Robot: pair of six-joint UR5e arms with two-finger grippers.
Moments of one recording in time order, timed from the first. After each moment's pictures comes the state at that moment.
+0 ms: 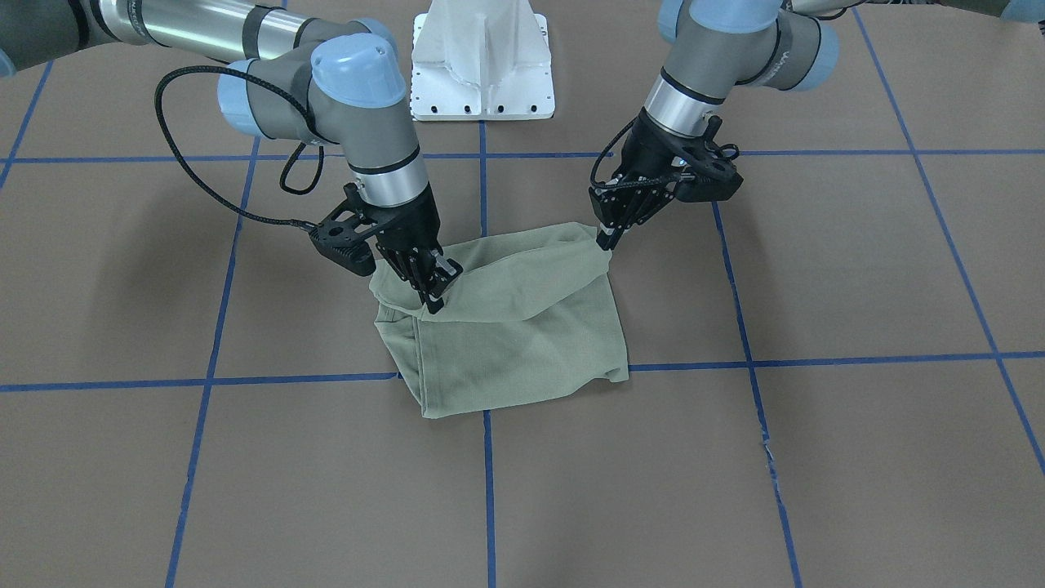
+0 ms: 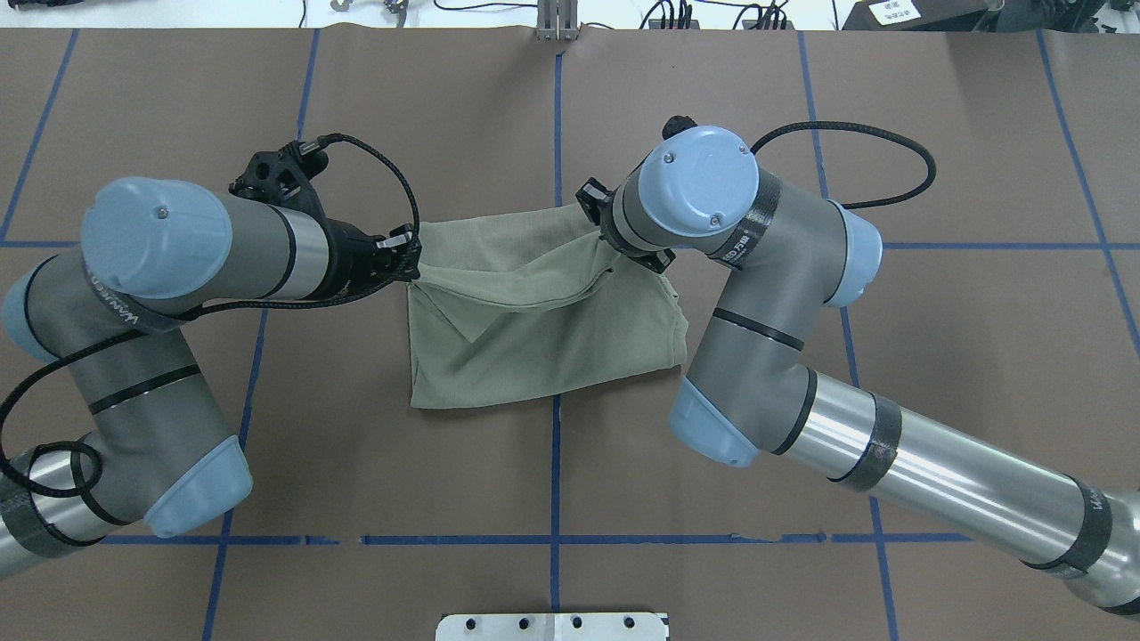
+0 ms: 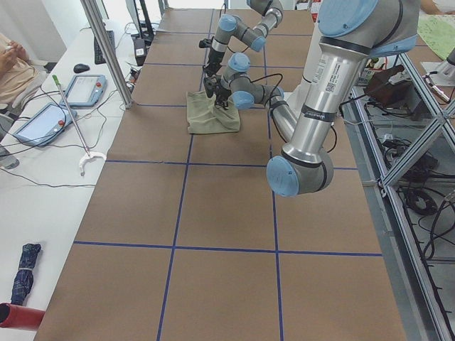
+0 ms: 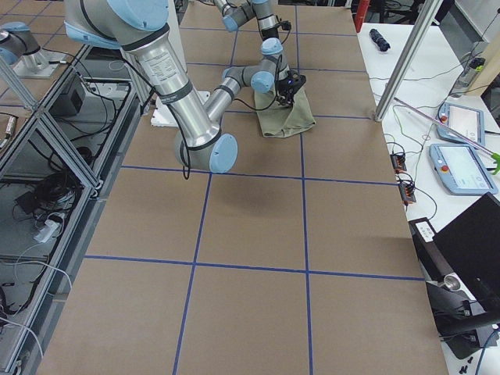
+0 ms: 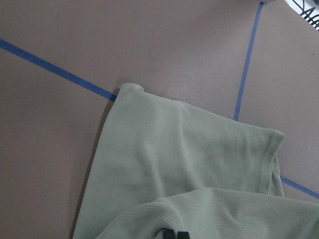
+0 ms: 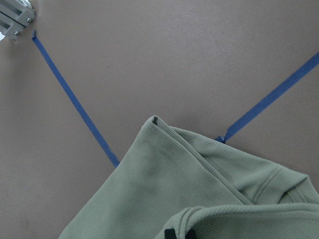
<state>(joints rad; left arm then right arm) -0.63 -1.98 -1.88 -1.99 -1.77 -1.63 0.60 -0.87 1.60 -1.34 1.69 1.91</state>
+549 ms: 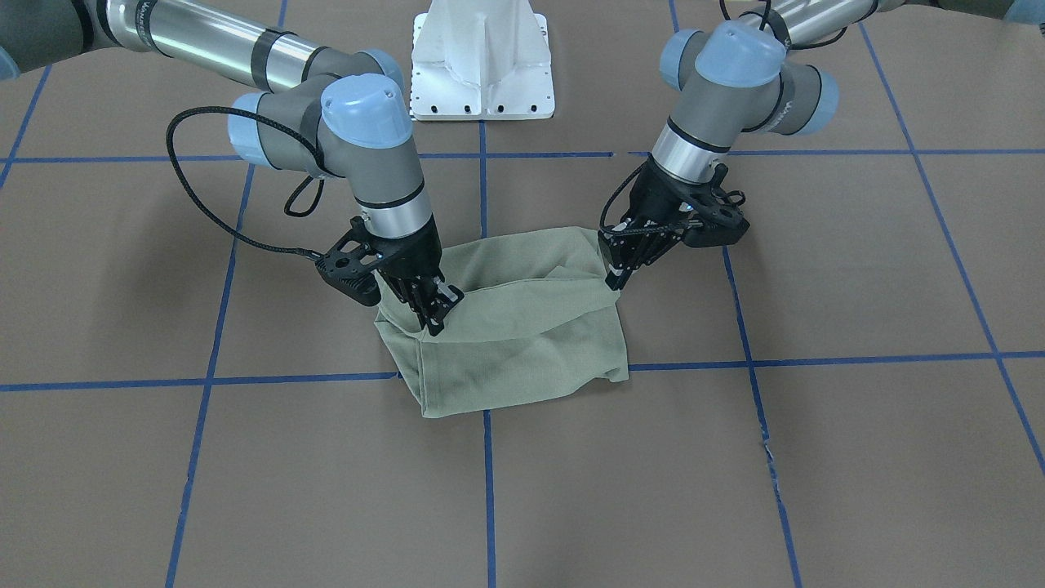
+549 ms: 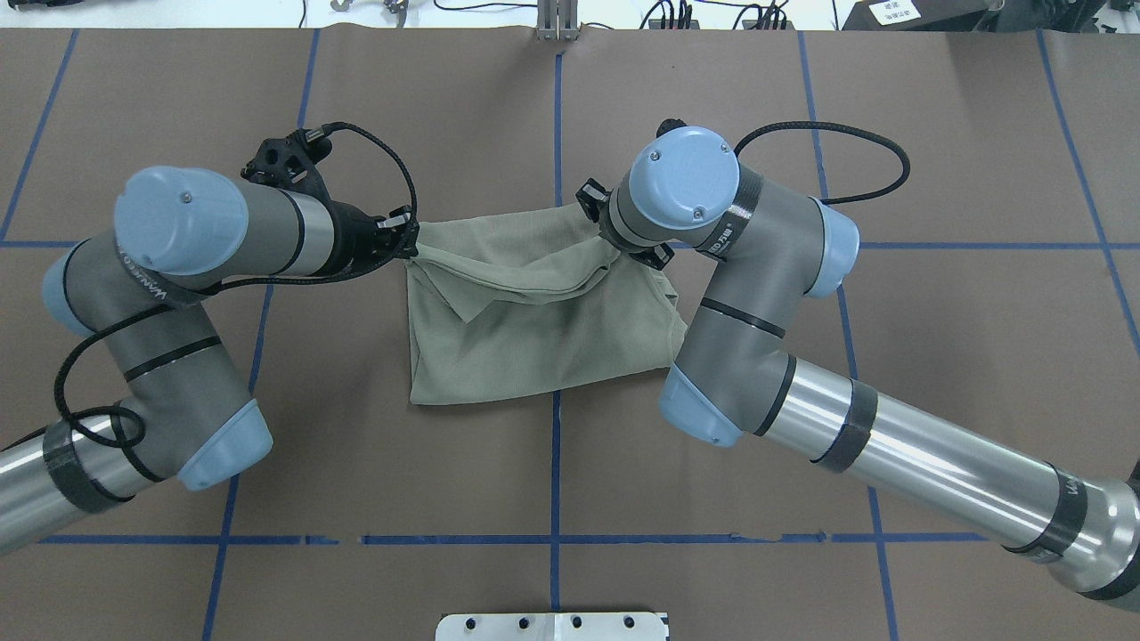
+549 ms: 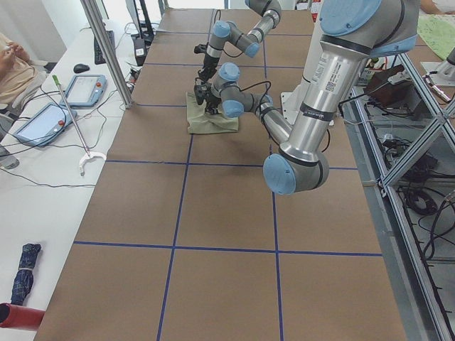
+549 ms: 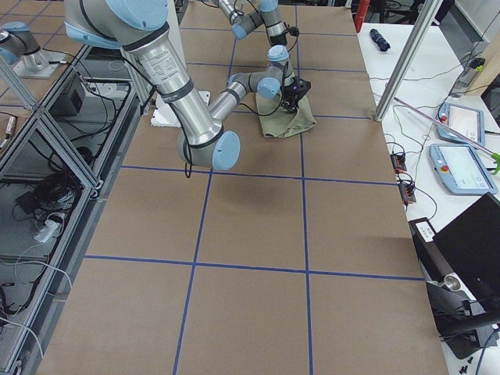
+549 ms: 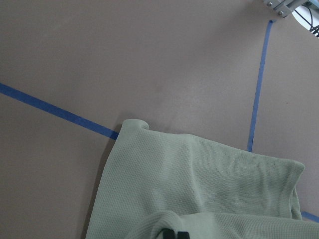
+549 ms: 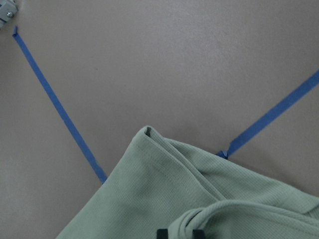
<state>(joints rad) -0.67 -2.02 -1.70 -2.15 -1.76 -1.60 0.61 -0.84 1.48 -1.29 1.70 1.87</state>
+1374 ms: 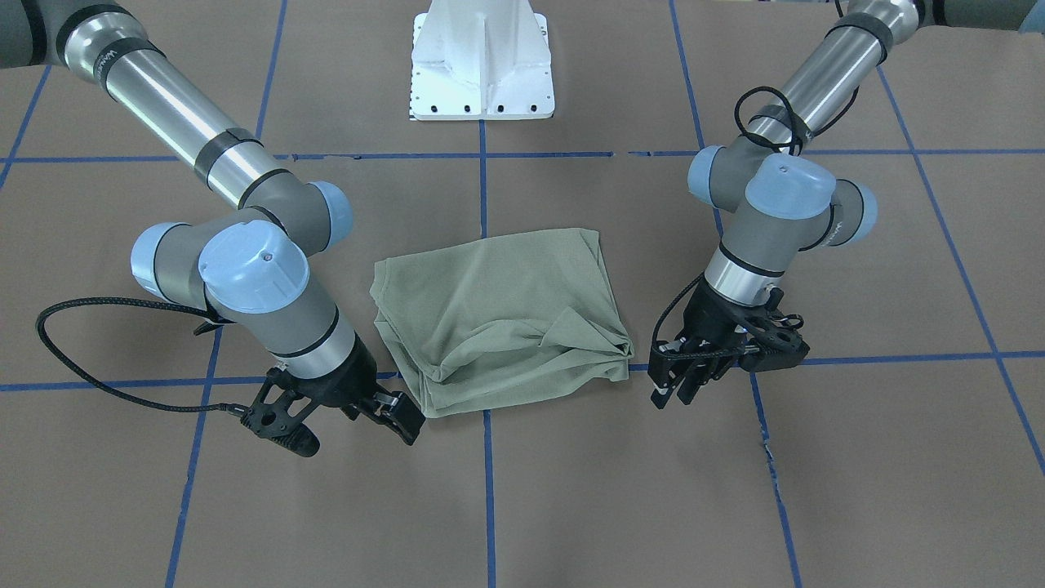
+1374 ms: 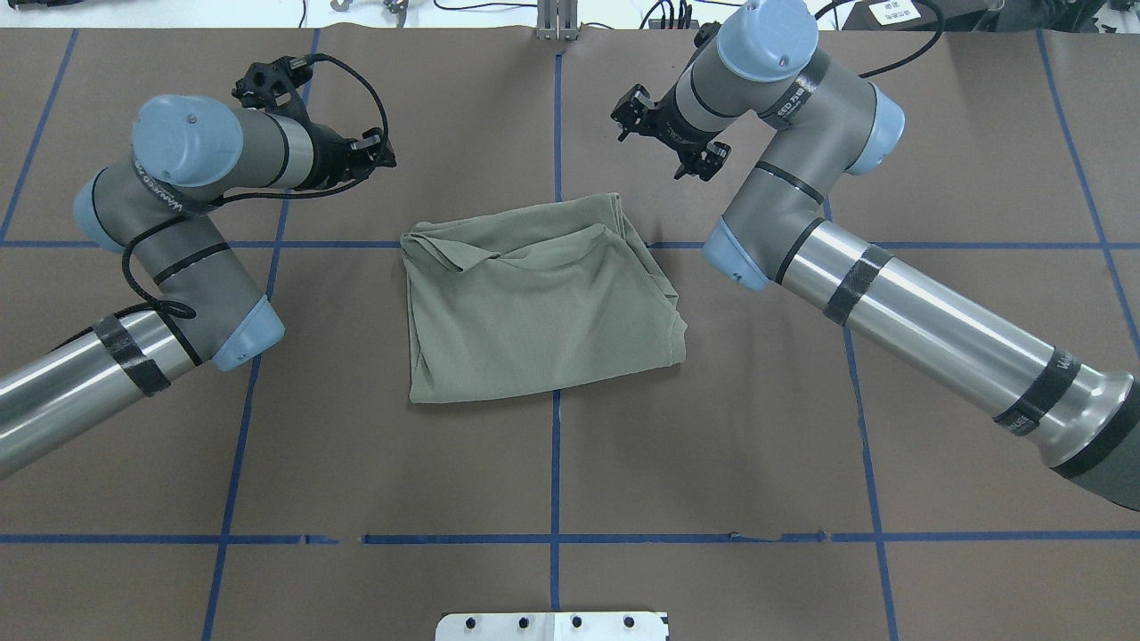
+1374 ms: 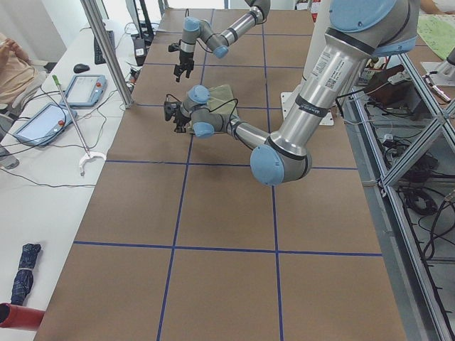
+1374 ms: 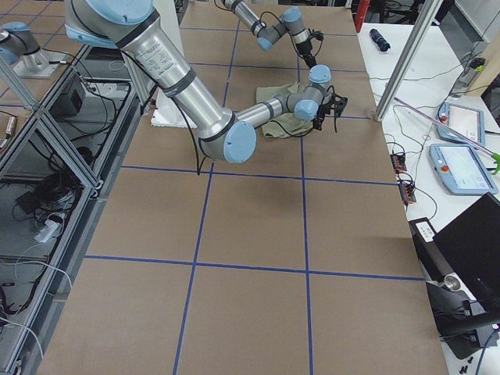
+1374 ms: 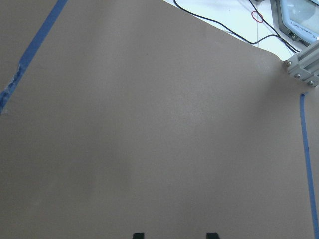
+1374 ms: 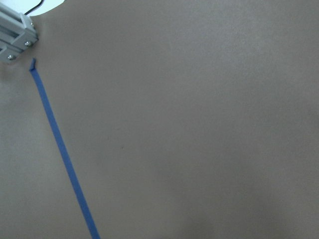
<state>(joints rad) -0.80 -2.13 -1.34 -2.41 -1.77 -1.43 0.81 -0.75 1.13 -0.98 1.99 1.60</state>
